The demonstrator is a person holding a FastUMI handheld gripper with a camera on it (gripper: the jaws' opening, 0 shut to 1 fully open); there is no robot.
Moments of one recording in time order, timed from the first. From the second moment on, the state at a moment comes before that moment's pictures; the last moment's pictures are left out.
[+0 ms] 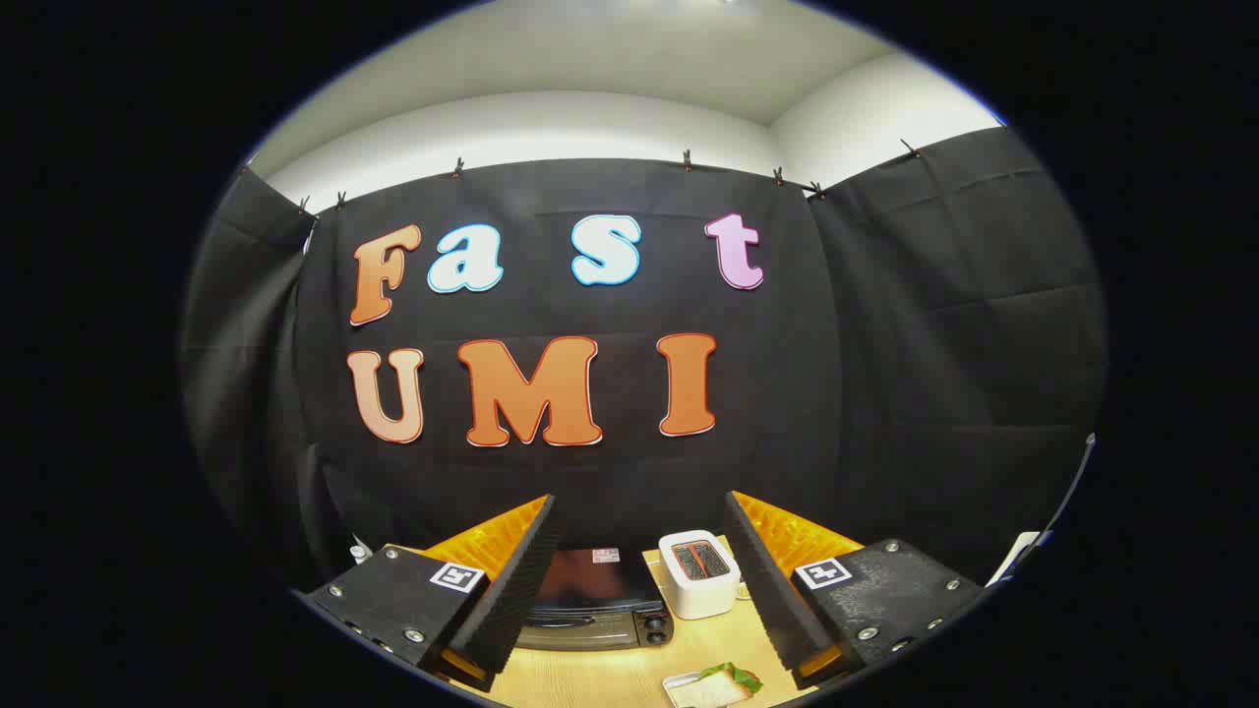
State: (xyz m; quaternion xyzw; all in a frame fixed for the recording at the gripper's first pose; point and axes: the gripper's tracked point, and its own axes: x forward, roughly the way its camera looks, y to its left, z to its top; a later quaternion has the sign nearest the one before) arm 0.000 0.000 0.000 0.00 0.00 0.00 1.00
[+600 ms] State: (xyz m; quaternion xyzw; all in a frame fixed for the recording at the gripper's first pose) arm 0.001 0.005 0.010 -0.01 -0.01 0.01 1.00
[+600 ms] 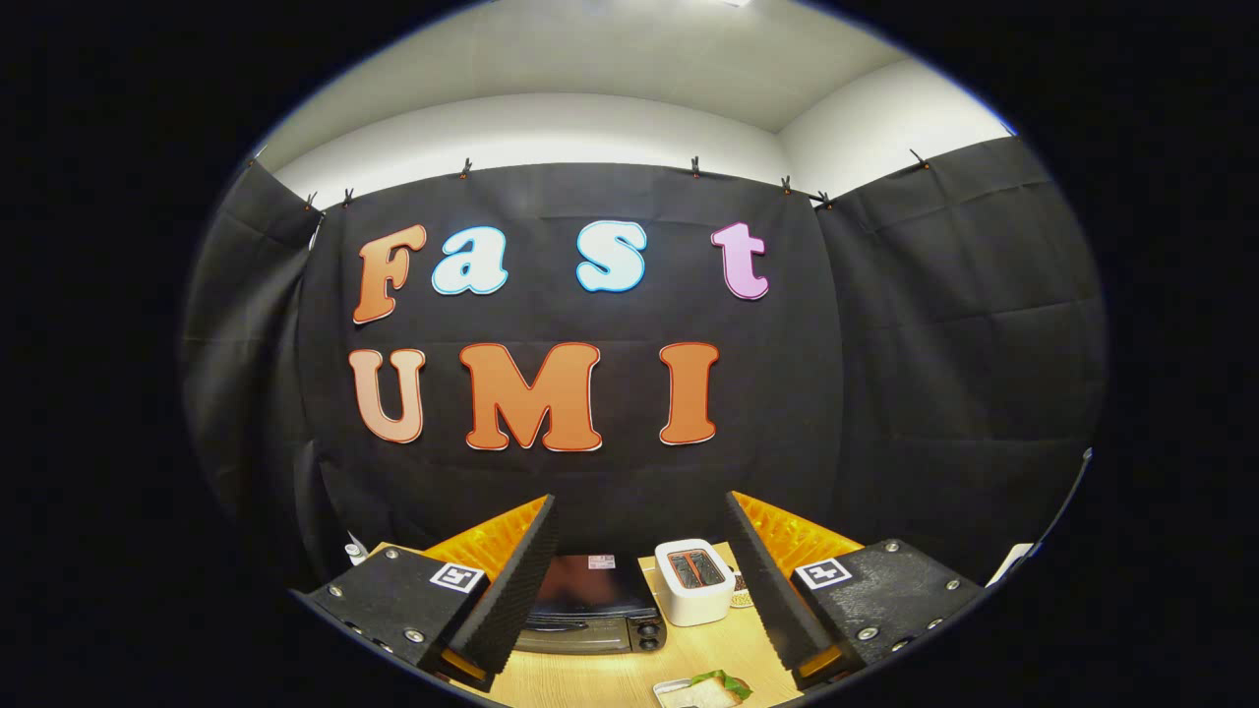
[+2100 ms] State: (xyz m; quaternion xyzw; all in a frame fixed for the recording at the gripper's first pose) arm 0.115 0.120 -0.235 -0.03 0.14 0.09 0.99
